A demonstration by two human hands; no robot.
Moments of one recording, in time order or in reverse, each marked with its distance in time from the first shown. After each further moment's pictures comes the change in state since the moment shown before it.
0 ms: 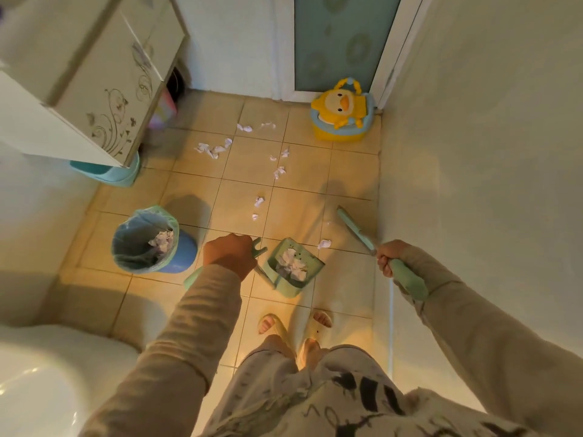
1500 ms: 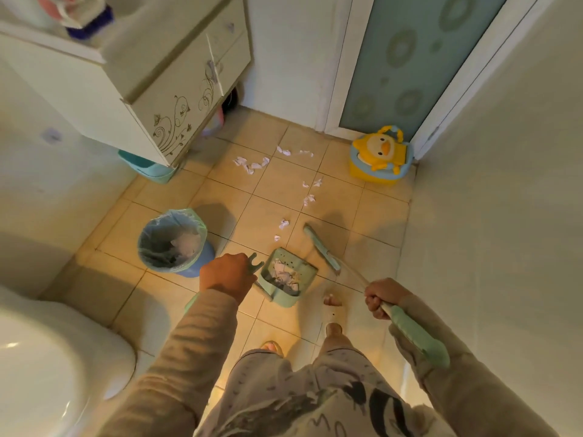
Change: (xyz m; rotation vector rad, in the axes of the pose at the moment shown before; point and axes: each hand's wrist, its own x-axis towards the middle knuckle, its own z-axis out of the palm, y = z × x) left_hand -0.003 -0.084 0.017 -0.229 0.085 -0.211; right_hand -0.017 -0.041 0.097 -0.133 -0.164 -0.034
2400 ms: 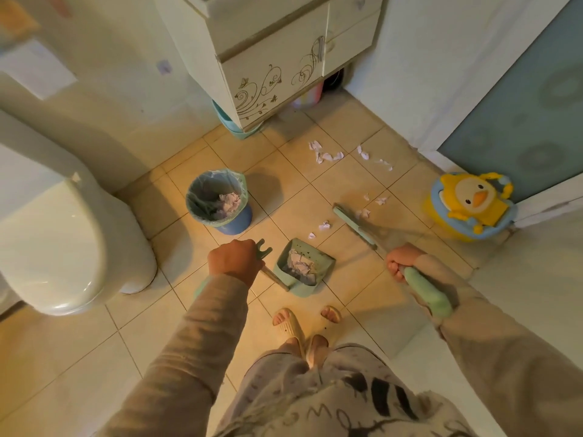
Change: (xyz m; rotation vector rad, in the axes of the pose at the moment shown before) left_hand 0.040 0.064 -0.024 -0.131 -0.082 -0.497; right_hand 0.081 -0.222 -0.030 -0.832 0.011 -0.092
